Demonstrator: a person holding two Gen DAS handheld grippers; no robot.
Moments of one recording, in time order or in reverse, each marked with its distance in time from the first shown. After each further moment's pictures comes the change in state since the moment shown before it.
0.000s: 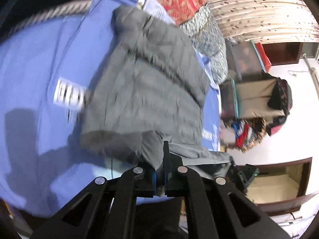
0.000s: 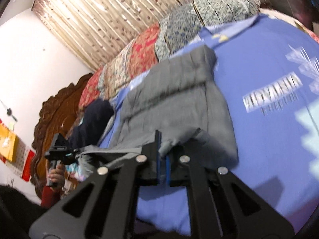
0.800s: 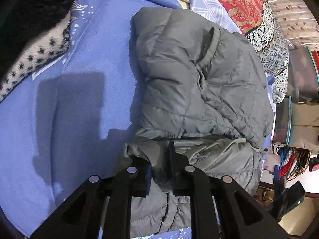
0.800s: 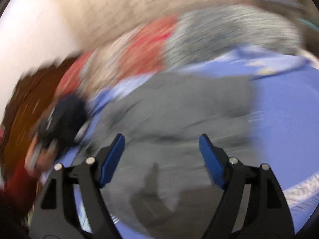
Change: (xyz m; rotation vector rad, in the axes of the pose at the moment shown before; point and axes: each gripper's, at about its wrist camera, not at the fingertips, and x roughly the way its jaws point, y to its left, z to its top) left arm 0.103 0.030 0.165 -0.089 0.117 0.355; right arm 0.206 0.073 0.072 -0.306 0.113 -0.069
